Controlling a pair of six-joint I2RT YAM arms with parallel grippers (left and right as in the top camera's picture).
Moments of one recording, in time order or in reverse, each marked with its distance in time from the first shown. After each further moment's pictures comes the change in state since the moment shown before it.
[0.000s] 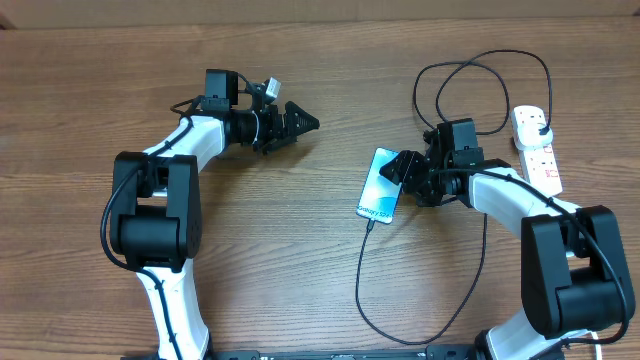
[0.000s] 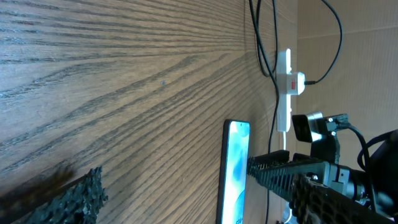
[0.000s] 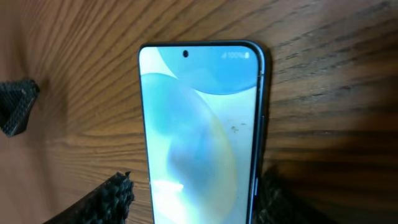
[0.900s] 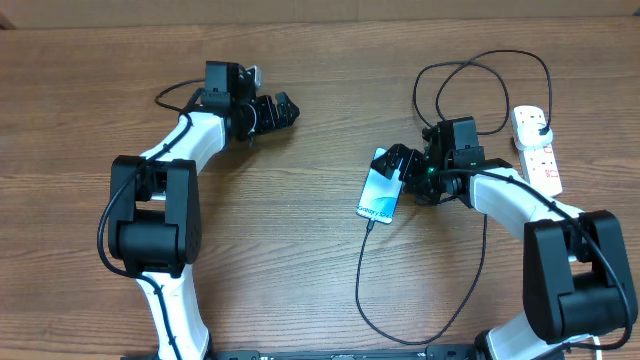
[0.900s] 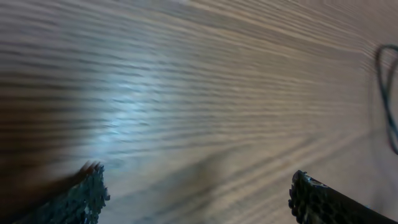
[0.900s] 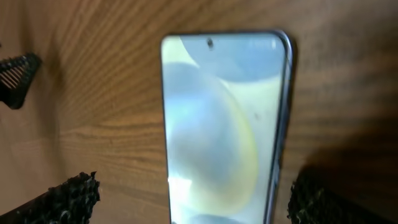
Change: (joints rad) left arm -0.005 -0.030 0.023 0.020 -0.545 0.001; right arm 0.004 -0.028 0.007 -0.045 -0.025 -0.008
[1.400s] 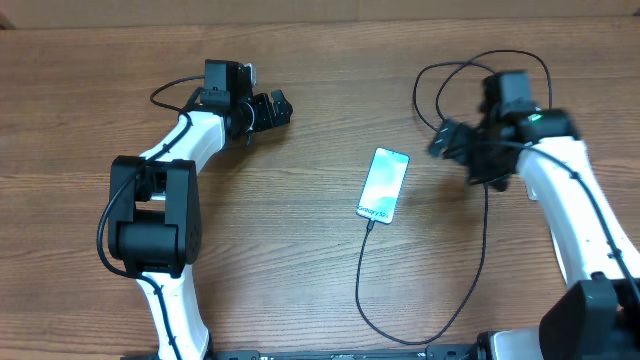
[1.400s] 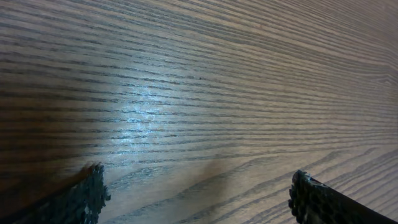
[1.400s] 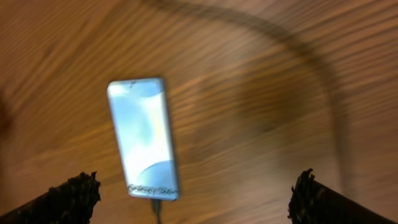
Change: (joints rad) left arm 0.000 0.000 0.005 0.001 -0.068 0.000; right arm -0.121 -0.150 0.443 -0.754 0.385 -0.103
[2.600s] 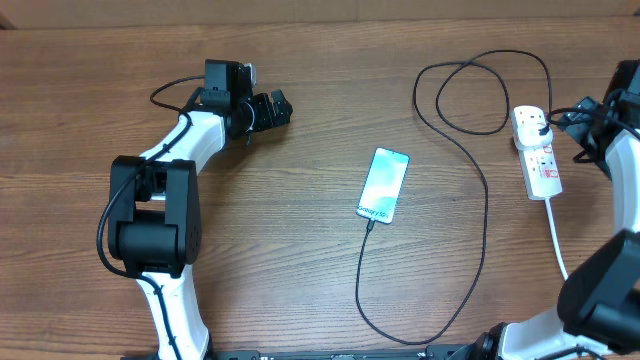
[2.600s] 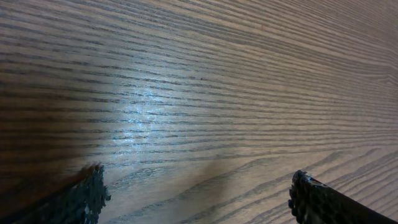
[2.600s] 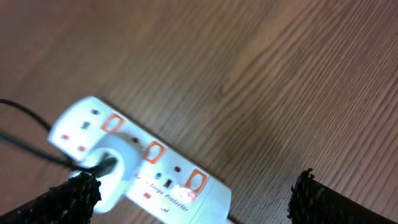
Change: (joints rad) left arm 0.000 0.000 0.000 0.000 -0.005 0.000; right arm -0.442 0.158 0.069 0.262 0.377 -0.036
